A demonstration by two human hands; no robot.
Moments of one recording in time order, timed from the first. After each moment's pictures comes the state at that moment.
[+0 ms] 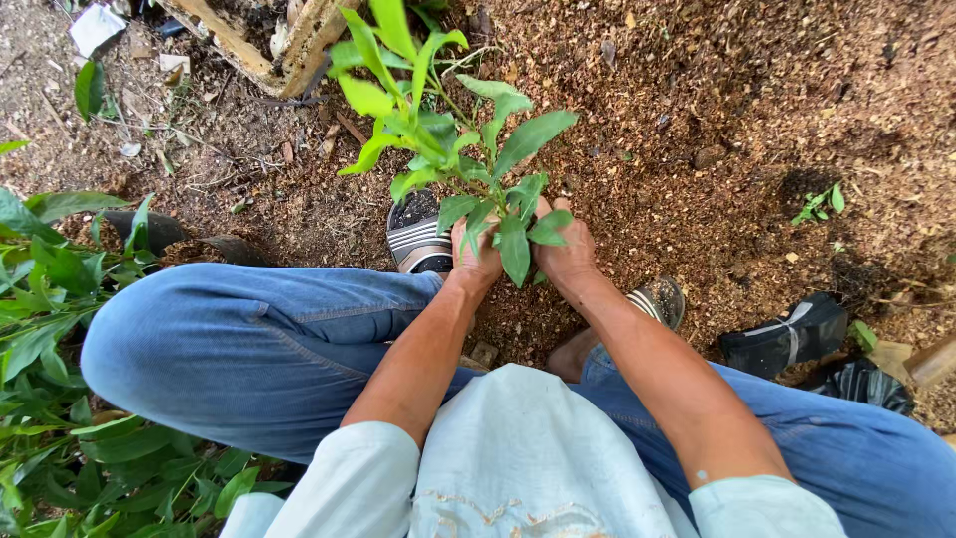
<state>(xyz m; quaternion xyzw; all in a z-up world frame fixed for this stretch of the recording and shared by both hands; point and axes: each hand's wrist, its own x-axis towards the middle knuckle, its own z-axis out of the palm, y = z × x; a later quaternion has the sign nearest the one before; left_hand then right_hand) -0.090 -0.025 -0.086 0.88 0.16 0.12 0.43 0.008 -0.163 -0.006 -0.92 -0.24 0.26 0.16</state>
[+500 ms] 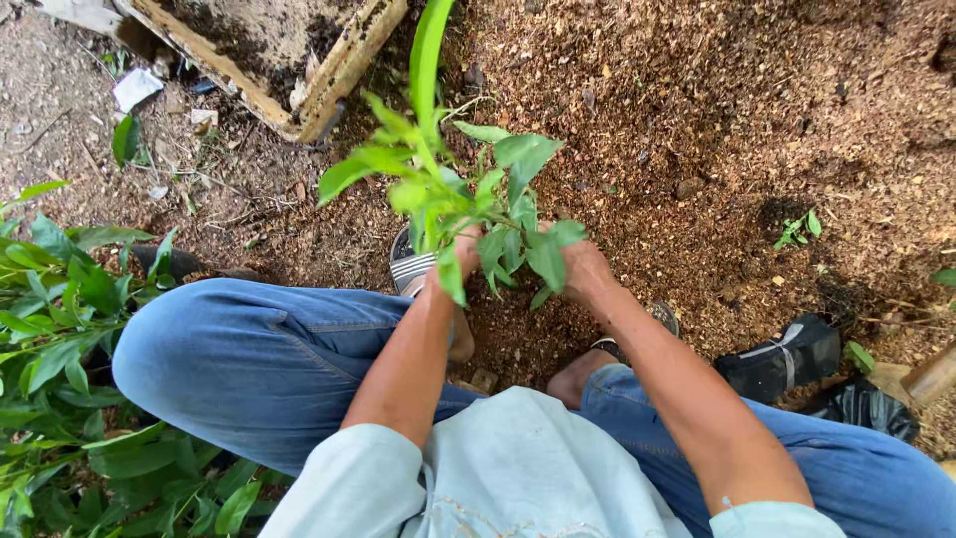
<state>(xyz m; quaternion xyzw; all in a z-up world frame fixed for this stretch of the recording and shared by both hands) -0.047 0.028 -0.085 0.78 0.30 -0.08 0.55 0.038 -0.188 0.026 -0.87 -0.29 0.32 0.23</state>
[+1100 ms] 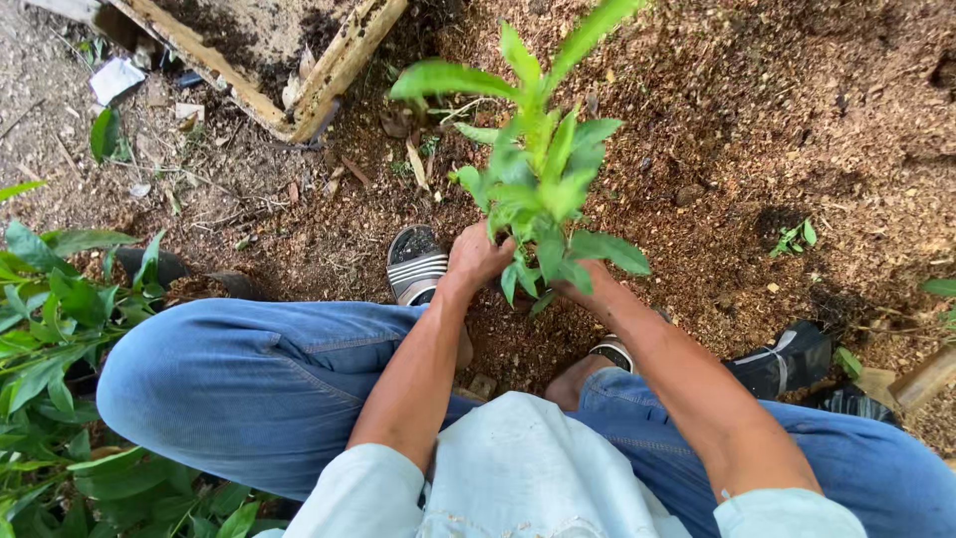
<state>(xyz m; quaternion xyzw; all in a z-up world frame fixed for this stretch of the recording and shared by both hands) -0.027 0.011 -0.036 0.86 0.22 -0.16 0.43 0.043 -0.218 -0.043 -0.80 -0.29 0.37 0.39</state>
